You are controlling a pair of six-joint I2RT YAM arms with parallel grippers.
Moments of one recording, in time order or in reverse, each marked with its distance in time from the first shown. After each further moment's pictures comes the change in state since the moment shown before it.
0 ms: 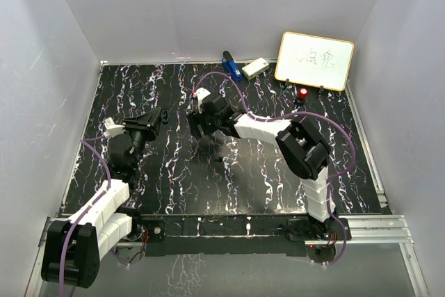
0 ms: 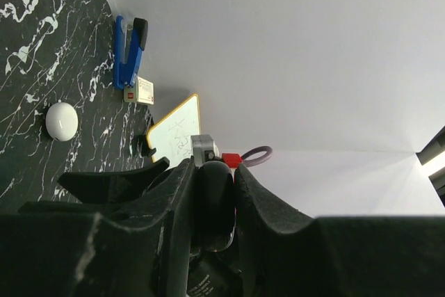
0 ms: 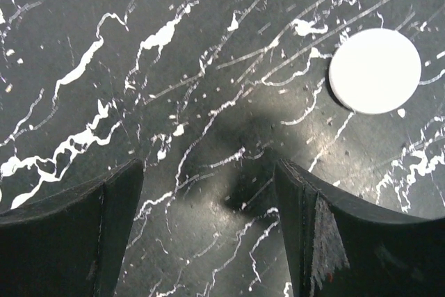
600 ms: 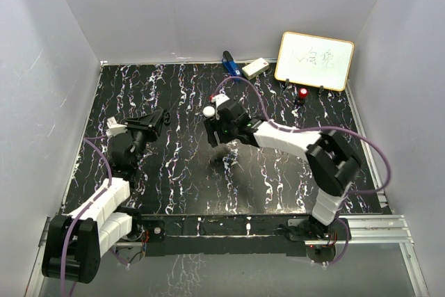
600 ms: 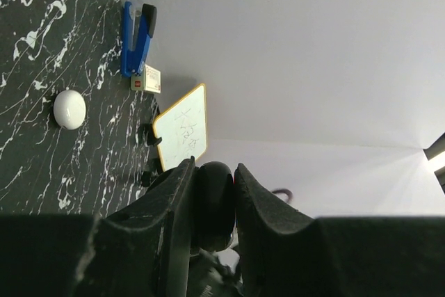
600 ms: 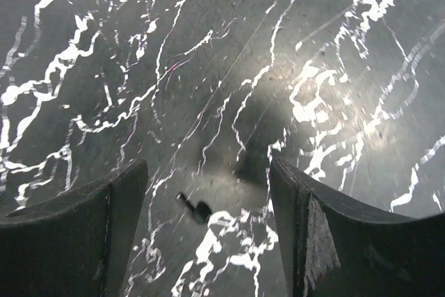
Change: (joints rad) left arm 0.010 0.023 0.000 -0.002 0.039 -0.008; right arm 0.001 -0.231 -0.210 -0.110 0.069 0.094
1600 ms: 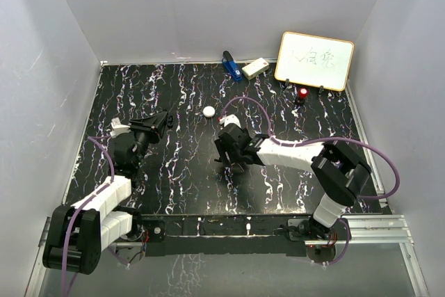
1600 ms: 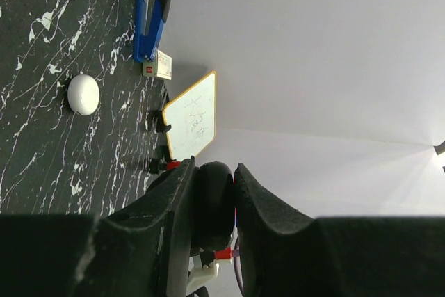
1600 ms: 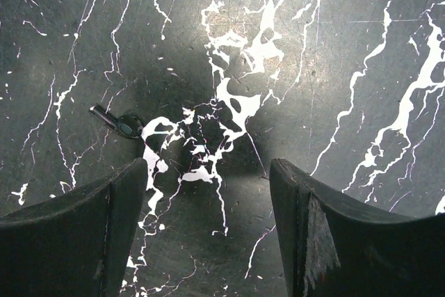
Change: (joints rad) left arm 0.000 0.084 -0.015 0.053 0.052 -0.014; right arm 0.112 -0.146 -0.229 -0.130 0.288 0.122
